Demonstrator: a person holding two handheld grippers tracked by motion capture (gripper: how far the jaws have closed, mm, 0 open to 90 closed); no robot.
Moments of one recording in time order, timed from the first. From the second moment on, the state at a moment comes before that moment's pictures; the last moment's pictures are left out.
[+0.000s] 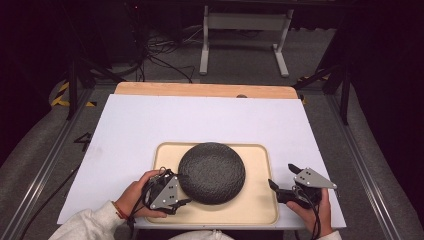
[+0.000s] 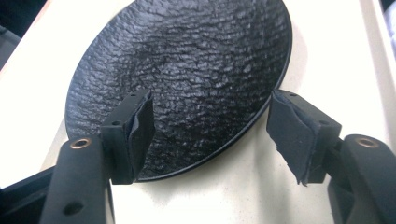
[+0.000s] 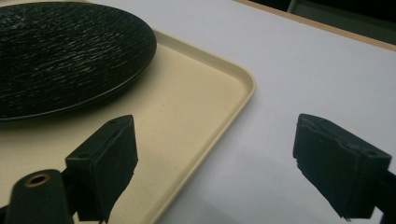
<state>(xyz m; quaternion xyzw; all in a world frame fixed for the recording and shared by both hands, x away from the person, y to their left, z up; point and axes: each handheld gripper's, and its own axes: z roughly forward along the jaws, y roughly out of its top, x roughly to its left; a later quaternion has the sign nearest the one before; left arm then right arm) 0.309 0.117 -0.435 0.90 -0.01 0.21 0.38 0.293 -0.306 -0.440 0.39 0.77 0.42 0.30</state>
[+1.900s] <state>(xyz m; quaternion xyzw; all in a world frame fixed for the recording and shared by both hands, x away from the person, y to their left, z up) 0.367 0.206 -0.436 0.88 0.14 0.23 0.38 0.294 -0.311 -0.444 0.38 0.77 0.41 0.30</state>
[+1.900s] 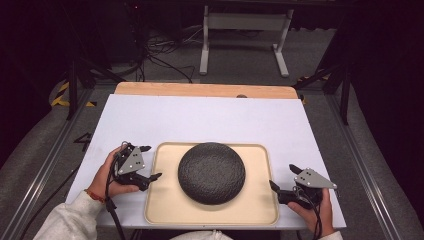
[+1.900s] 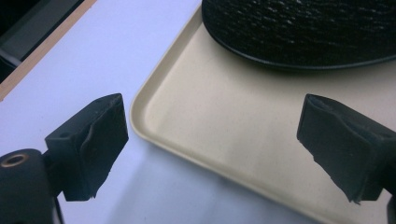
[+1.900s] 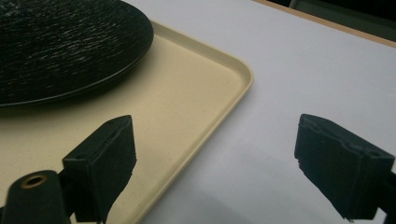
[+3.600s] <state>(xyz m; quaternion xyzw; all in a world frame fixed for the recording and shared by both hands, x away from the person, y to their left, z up) 0.342 0.288 -0.466 0.86 0.25 0.16 0.42 0.308 -0.300 -0.444 0.36 0.78 0.41 0.29</state>
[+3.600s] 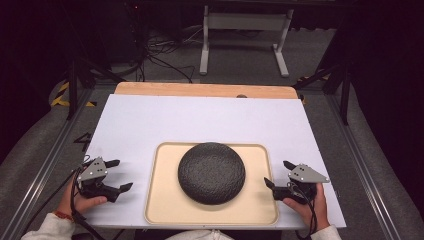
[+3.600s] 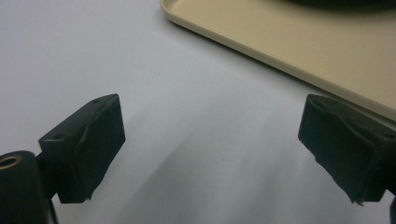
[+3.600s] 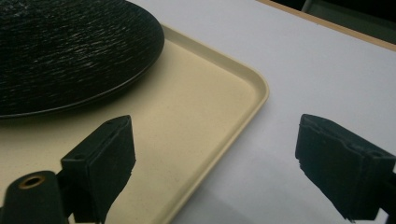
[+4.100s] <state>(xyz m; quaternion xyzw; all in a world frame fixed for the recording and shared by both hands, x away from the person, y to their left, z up) 0.337 0.285 -0.464 0.86 0.24 0.17 0.42 0.306 -0.299 -0.444 0.36 0.78 0.41 0.29</state>
